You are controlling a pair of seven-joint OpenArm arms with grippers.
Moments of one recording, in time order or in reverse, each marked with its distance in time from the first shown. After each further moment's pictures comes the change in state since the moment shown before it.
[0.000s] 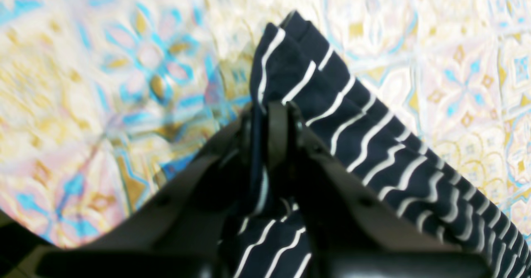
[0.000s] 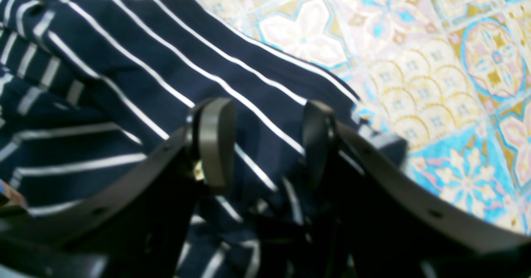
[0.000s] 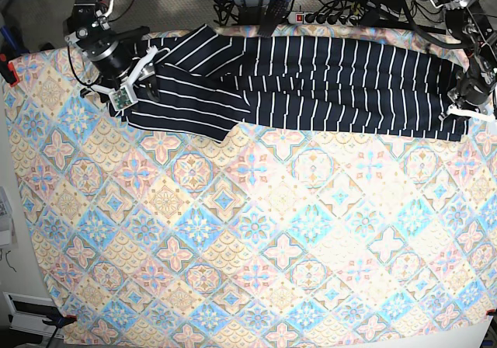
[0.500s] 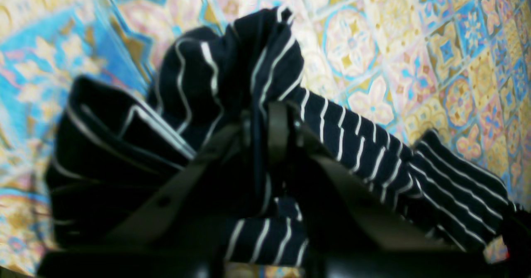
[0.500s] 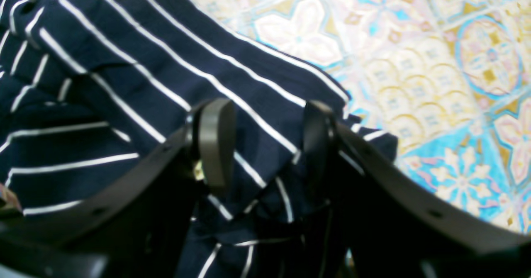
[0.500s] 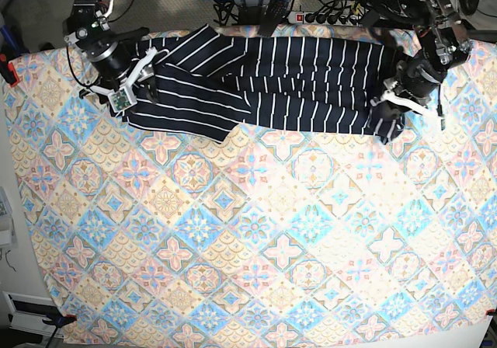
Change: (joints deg) left arm 7.5 12.7 12.1 21.7 -6.8 -1.5 9.7; right arm 0.1 0.0 0.0 0.1 0.0 0.0 0.0
